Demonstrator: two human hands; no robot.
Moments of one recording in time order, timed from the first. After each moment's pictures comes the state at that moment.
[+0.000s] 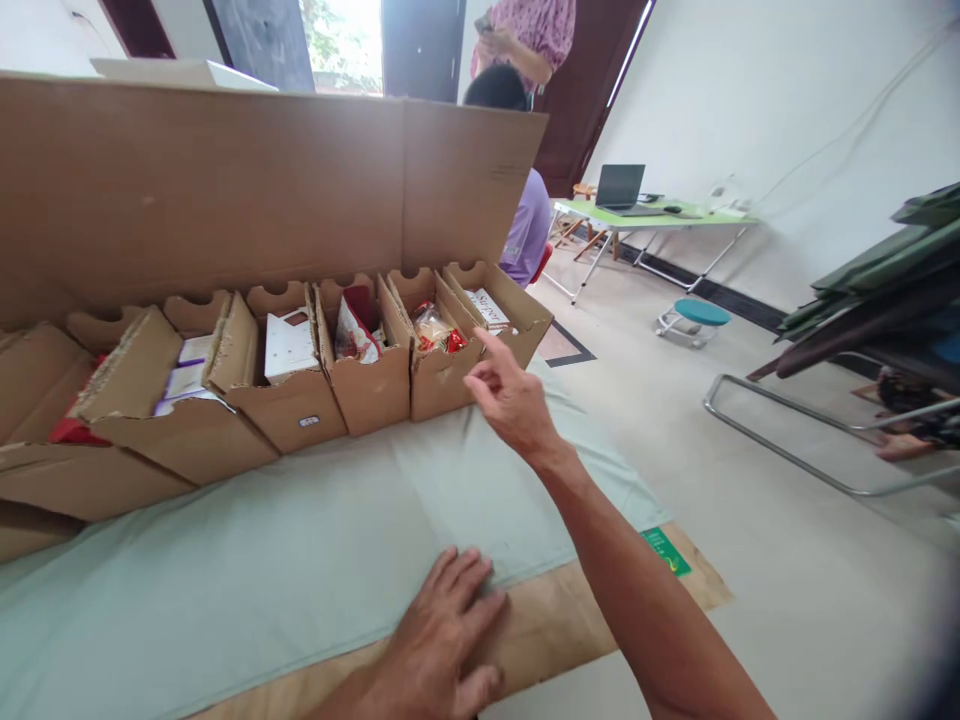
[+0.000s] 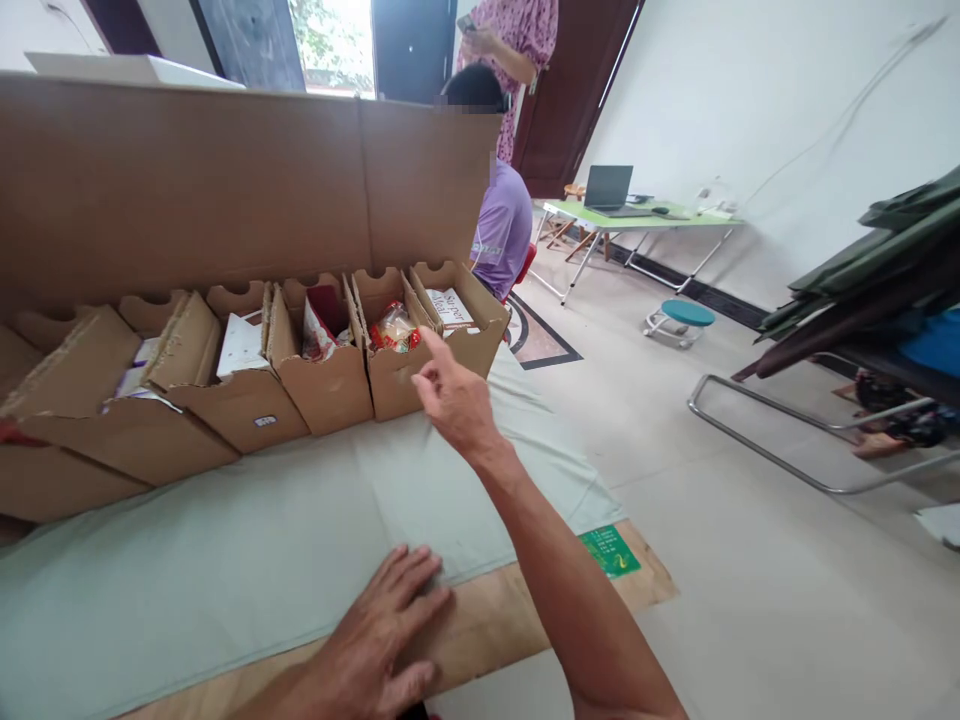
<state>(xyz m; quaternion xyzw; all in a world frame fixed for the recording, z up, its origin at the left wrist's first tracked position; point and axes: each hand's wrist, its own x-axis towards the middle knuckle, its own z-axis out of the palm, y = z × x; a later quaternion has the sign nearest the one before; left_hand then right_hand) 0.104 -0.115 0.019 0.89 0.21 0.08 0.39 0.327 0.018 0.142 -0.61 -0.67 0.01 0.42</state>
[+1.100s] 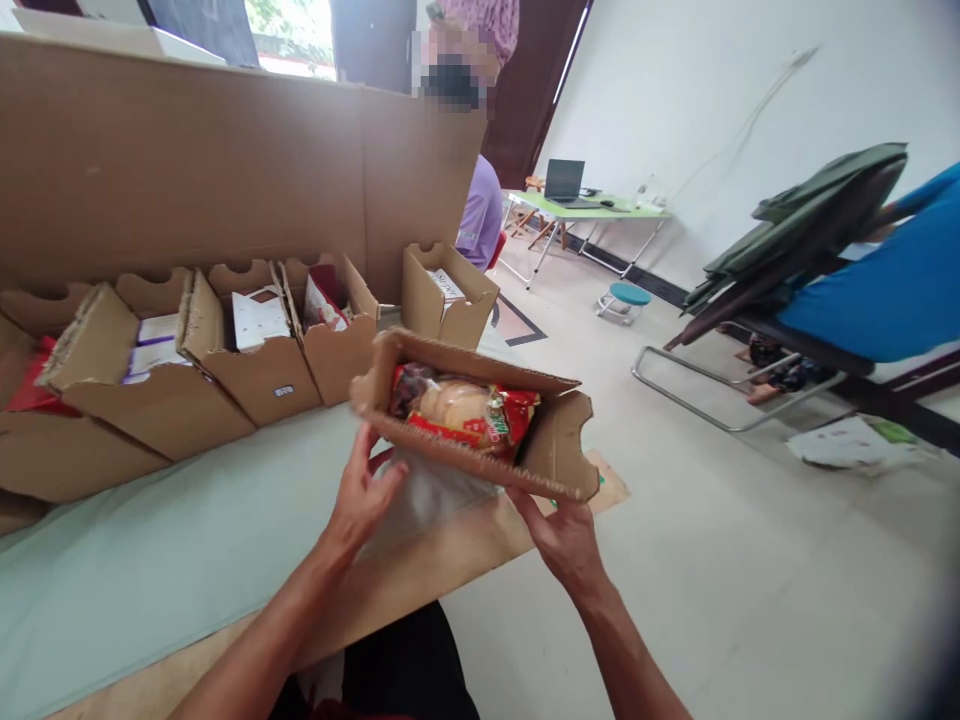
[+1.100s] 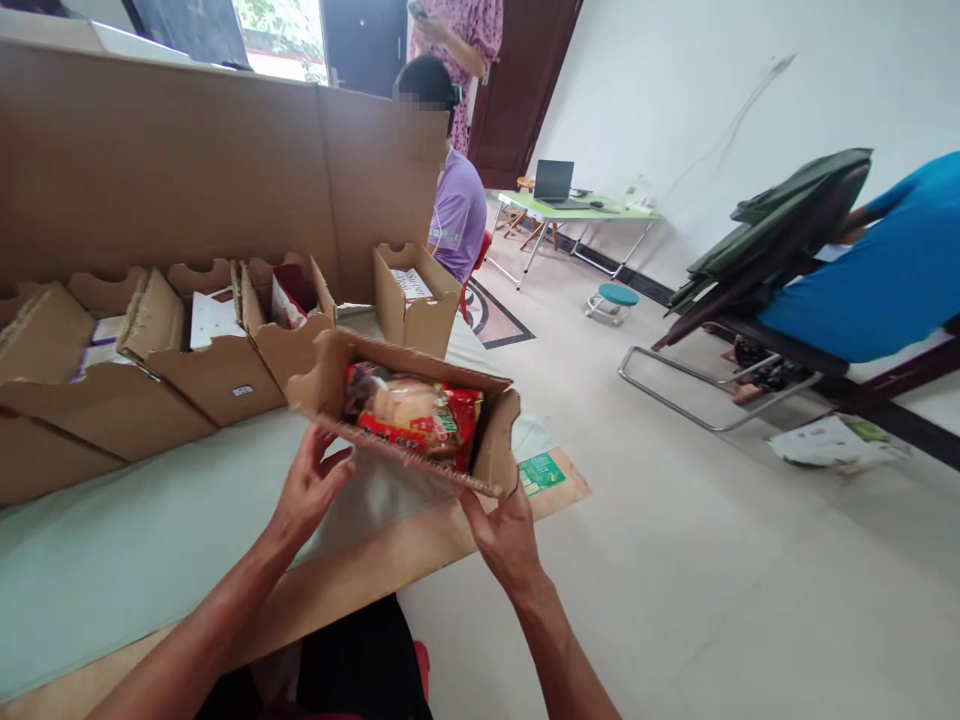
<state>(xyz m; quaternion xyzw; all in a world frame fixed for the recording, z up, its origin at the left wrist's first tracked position) 0.095 -0.061 0.062 0.60 0.33 0.45 0.57 0.324 -0.203 0.060 -0.71 -0.50 0.01 0.50</state>
